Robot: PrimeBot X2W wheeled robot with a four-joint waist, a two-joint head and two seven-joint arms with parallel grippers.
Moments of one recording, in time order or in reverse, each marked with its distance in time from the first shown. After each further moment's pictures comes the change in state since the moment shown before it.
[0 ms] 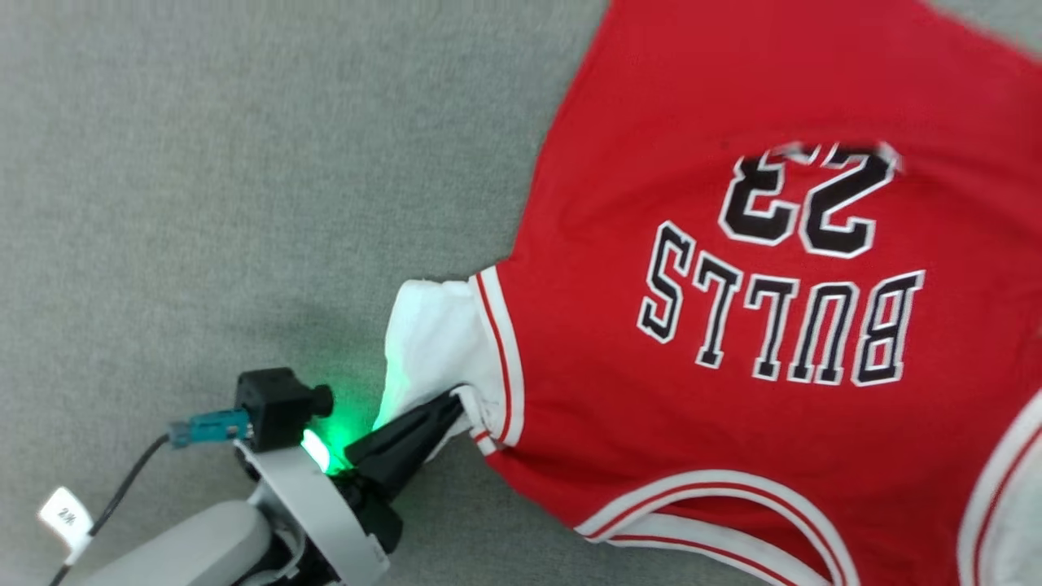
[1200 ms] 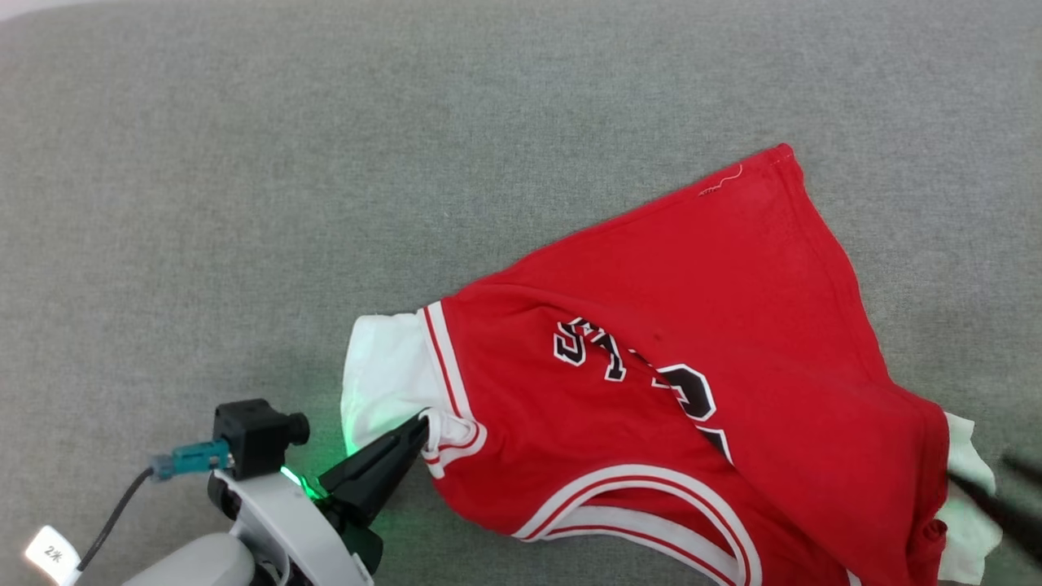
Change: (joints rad) left arm 0.117 0.011 0.076 0.024 0.016 0.008 0.000; right arm 0.814 0.088 -0.010 -0.593 0.247 0.000 -0.105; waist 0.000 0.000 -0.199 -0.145
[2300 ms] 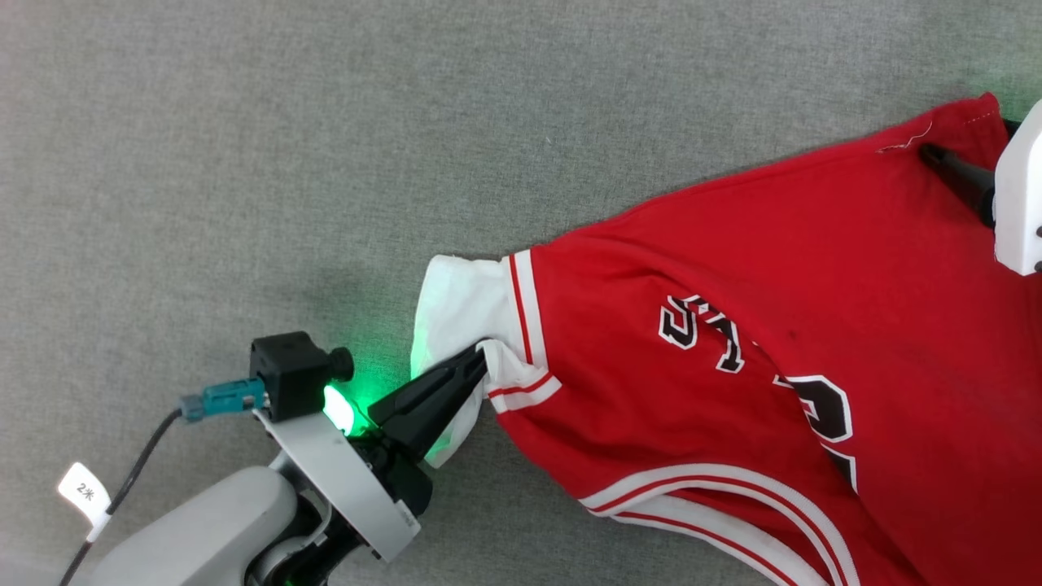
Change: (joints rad) left arm -0.144 -0.073 -0.012 -0.031 0.038 0.000 0.000; right arm -0.905 -0.086 0.403 0.609 -0.269 0.000 -0.106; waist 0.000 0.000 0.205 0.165
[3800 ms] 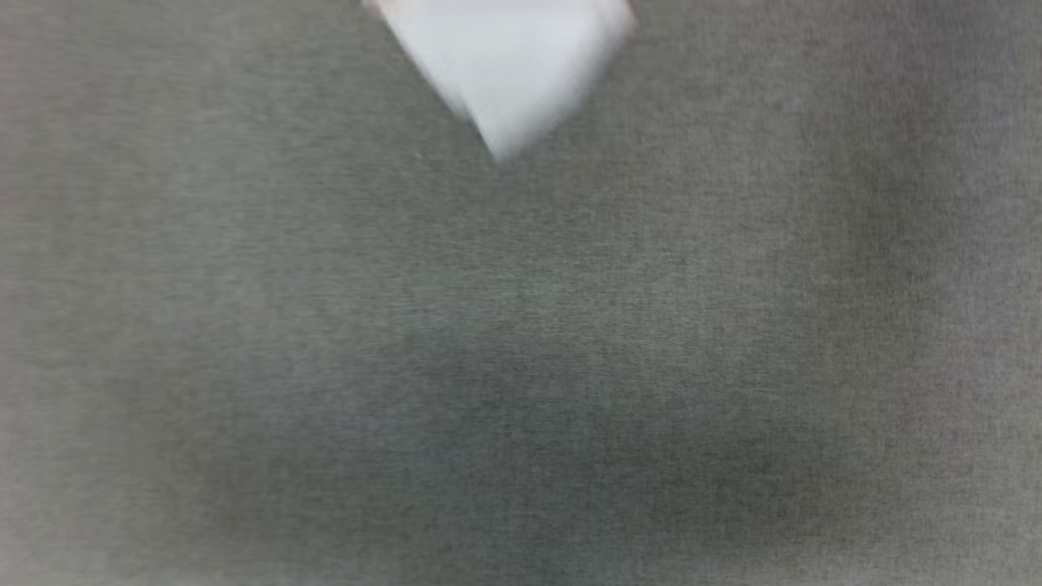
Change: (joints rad) left arm -1.152 -0.067 0.141 0.556 -0.104 0.000 0.109; right arm -0.762 0.369 -0.700 0.418 -0.377 0.000 -0.792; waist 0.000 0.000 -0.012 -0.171
